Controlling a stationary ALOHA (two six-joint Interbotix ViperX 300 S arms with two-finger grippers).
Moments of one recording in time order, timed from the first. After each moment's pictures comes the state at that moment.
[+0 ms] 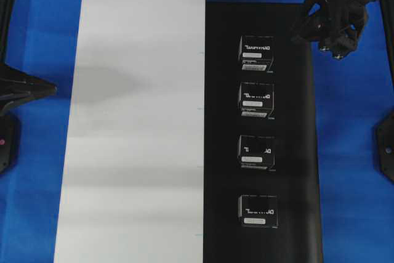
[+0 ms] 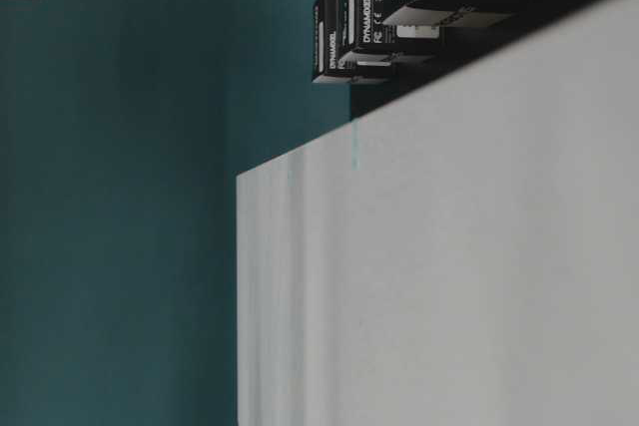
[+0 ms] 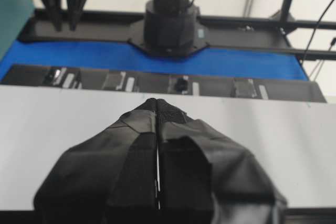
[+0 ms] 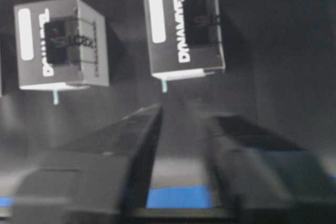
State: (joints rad) left arm 0.04 -1.09 1.03 0.02 0.08 -0.04; right arm -0.76 -0.31 0.58 0.56 0.95 -0.86
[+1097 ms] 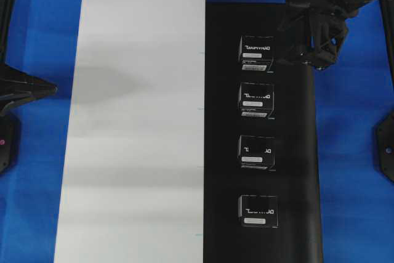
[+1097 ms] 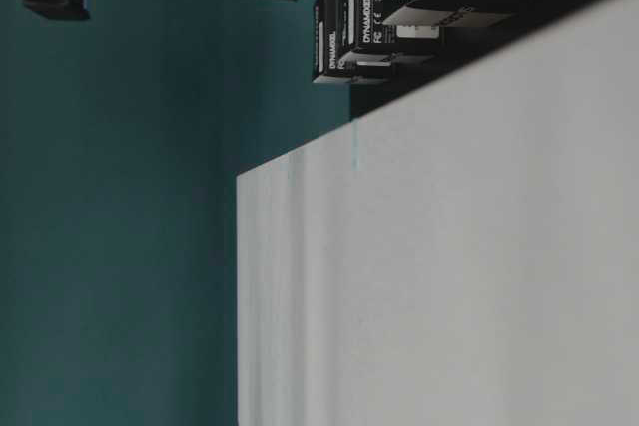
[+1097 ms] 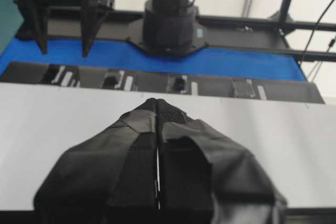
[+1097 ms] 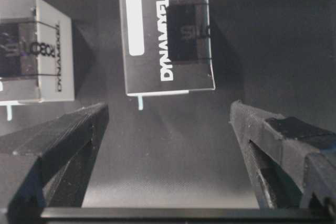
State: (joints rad) left arm 0.04 -1.09 1.03 0.02 0.08 -0.05; right arm -0.70 -0.24 0.65 0.54 0.75 -0.92
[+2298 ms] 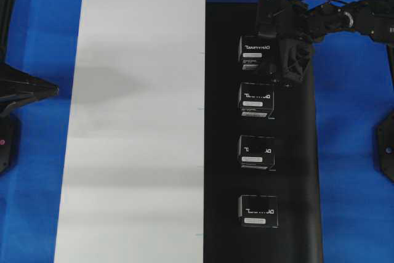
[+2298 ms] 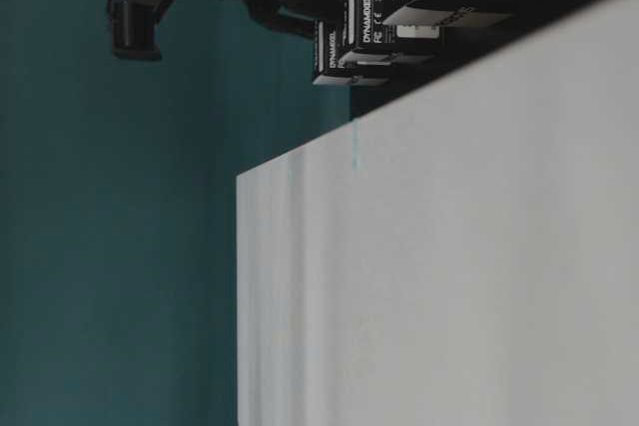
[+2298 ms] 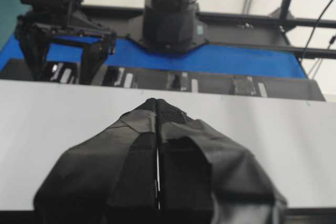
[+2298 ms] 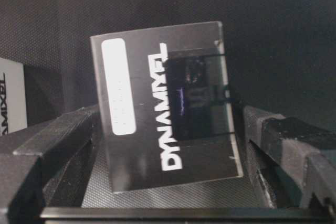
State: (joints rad) left arm 0.04 -1.08 1.03 0.01 0.08 -0.05; right arm -0.57 -0.09 0.73 0.57 0.40 -0.92
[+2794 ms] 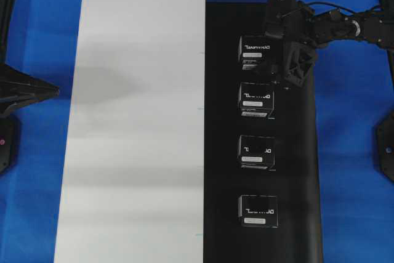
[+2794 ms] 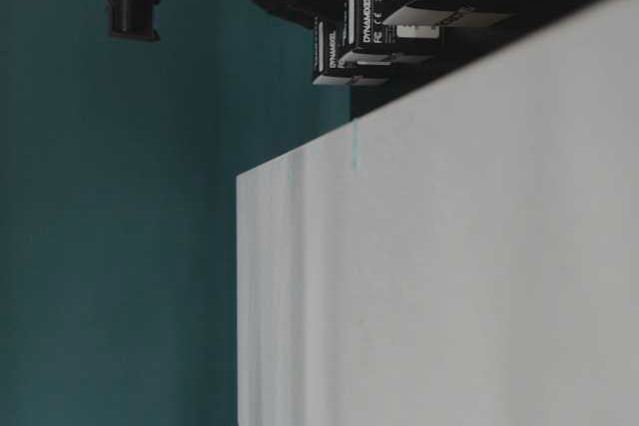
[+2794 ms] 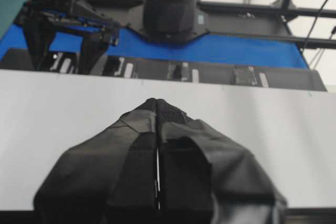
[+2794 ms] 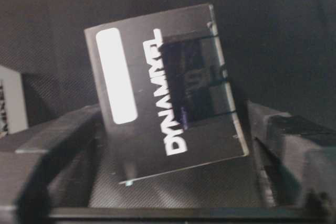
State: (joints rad) left arm 0.04 -1.08 1.03 0.02 0.11 -0.05; right arm -0.56 -0.12 0.78 0.65 0.31 -0.92
